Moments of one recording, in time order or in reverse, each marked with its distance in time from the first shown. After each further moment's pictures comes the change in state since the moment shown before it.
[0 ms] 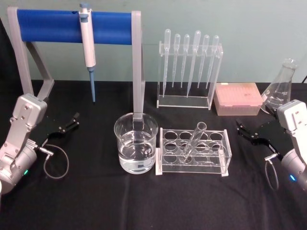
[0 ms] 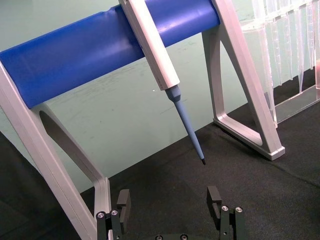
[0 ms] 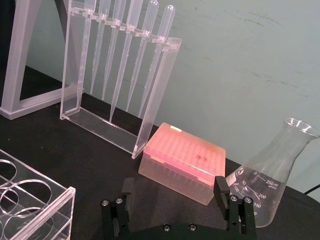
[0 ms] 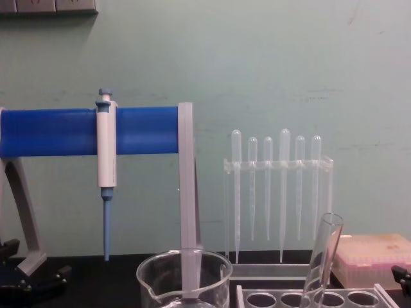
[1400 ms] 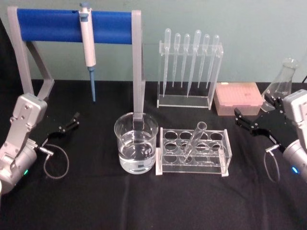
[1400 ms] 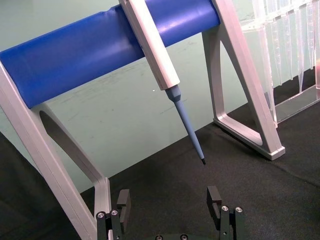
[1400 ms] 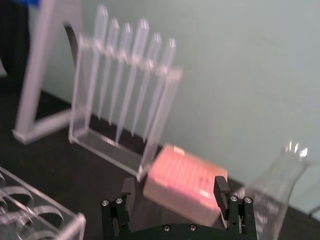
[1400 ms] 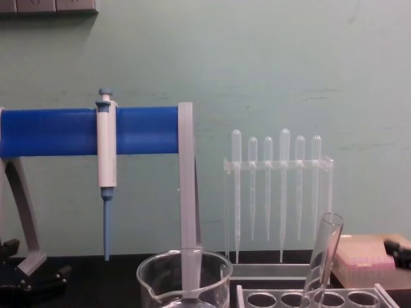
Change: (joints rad) left arm 0.000 0.000 0.000 0.000 0.000 0.000 0.000; right arm -0.008 0.009 0.028 -0.060 0.019 -0.007 0.031
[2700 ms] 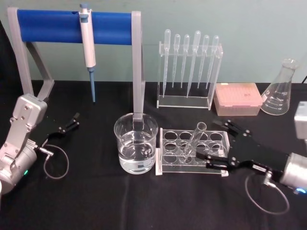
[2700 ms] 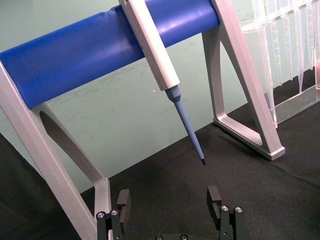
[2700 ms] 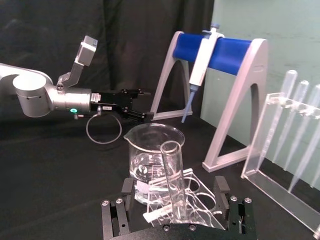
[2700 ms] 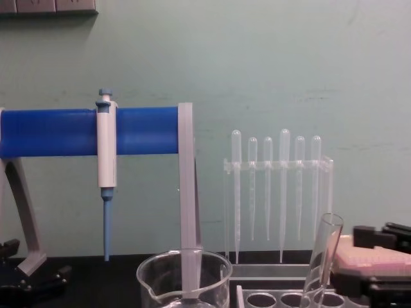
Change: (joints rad) left arm 0.000 0.000 0.000 0.000 0.000 0.000 0.000; right arm -0.056 0.105 0.032 -0.144 0.285 -0.027 0.689
